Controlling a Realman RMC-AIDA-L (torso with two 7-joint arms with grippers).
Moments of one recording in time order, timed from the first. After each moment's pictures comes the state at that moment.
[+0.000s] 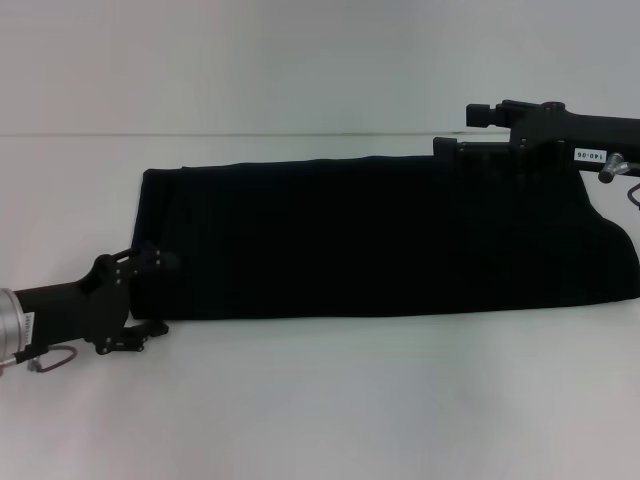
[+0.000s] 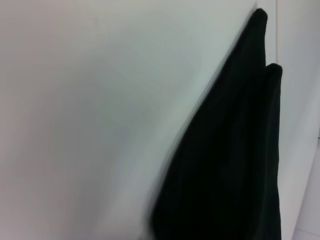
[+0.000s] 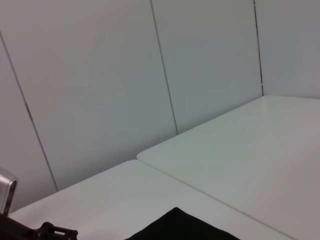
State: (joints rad) left arm -0.58 -2.03 0.28 0.49 2.36 1.30 -2.85; right arm 0.75 2.03 -0.57 -0.69 -2.04 -1.42 1.58
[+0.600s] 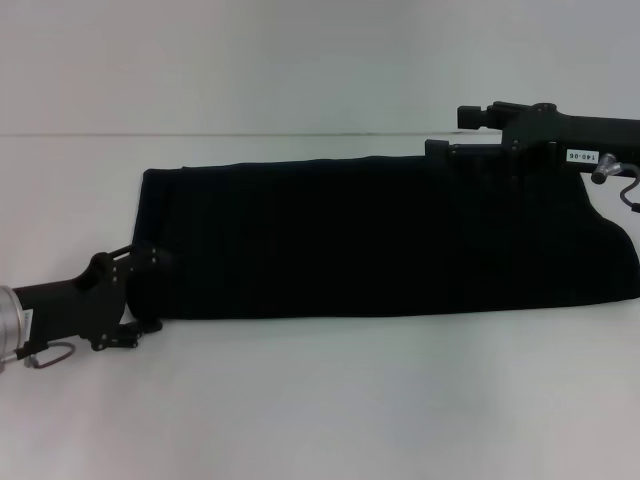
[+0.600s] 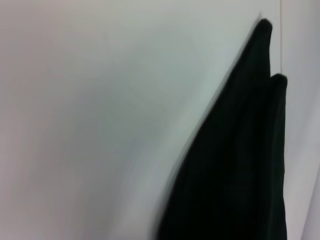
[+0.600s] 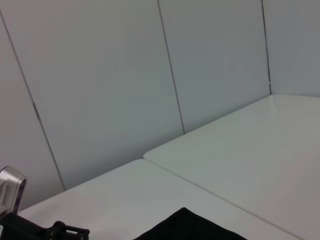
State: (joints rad) left arm -0.58 -2.03 0.28 0.48 2.36 1.26 -2.84; right arm 0.76 2.04 -0.58 -0.69 -2.04 -1.43 1.59
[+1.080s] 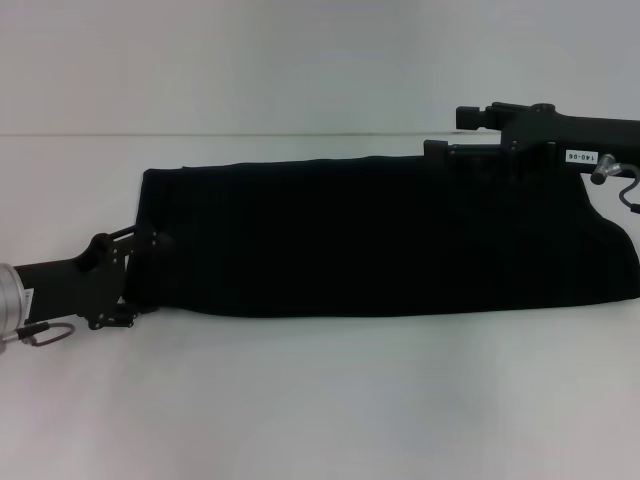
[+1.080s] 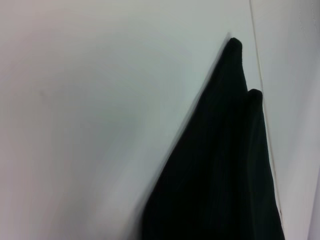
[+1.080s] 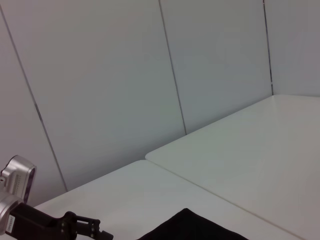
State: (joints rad) left arm -0.62 -2.02 0.29 0.48 2.37 1.23 -2.81; right arm 0.76 2.04 -0.58 -0.69 -2.04 -1.43 1.59
